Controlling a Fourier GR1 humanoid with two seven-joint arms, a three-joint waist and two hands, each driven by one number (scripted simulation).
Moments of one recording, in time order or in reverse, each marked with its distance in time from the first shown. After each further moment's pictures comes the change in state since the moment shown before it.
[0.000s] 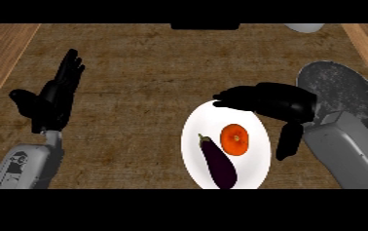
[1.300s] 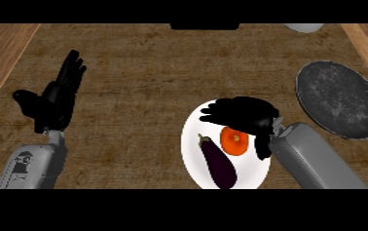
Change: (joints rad) left arm -0.001 -0.076 0.081 0.015 -0.076 -0.067 -0.004; right arm 0.030 0.151 0.105 0.101 0.459 -0.071 -0.044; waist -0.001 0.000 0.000
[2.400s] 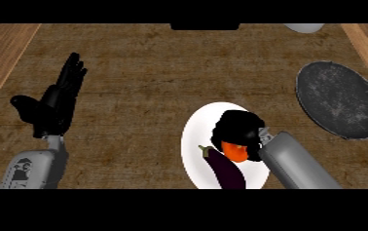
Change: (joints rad) left arm 0.034 -0.042 0.024 -0.069 -0.045 -0.033 0.037; right arm 0.038 0.071 0.054 0.163 0.227 -0.144 -0.181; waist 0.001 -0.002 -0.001
